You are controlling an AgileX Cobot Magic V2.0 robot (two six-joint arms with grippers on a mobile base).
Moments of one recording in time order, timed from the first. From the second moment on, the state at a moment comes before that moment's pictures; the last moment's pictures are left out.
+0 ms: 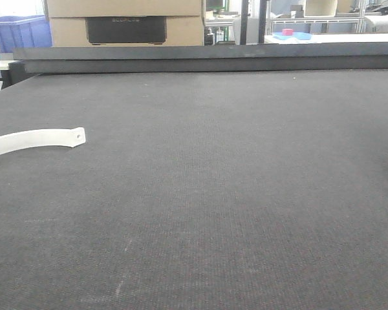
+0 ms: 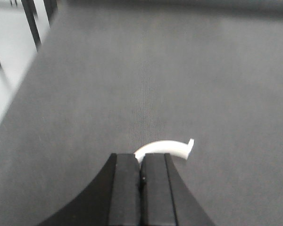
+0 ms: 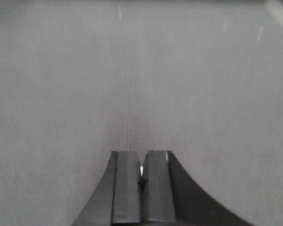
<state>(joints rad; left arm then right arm) 0.01 0.93 -1.08 0.01 0.77 -0.05 0.02 0.96 -1.00 -0.01 0.76 0.03</state>
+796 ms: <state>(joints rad) 0.01 1.32 -1.09 -0.05 0.81 -0.05 0.02 1.34 -1.00 0.07 0.83 0.03</state>
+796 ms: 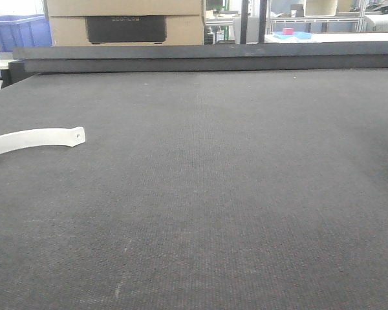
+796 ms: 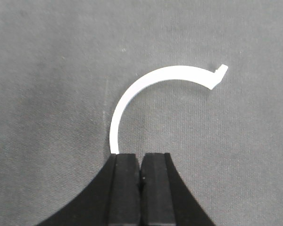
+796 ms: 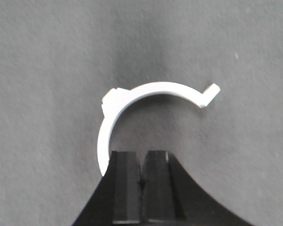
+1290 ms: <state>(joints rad) 0.01 1.32 -1.09 -0.06 0.82 -0.05 0.14 1.56 -1.11 0.08 0.96 0.03</state>
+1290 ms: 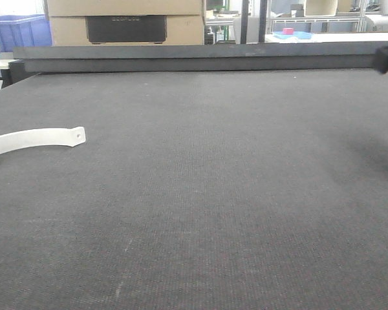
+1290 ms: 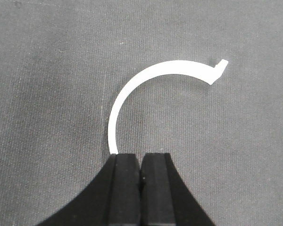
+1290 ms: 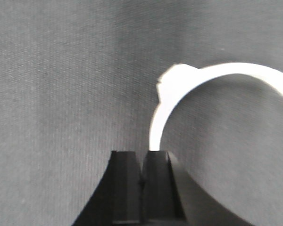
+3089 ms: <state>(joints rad) 0.01 1.44 -1.27 -0.06 1.09 -0.05 0.14 1.66 -1.12 0.08 0.98 0.04</state>
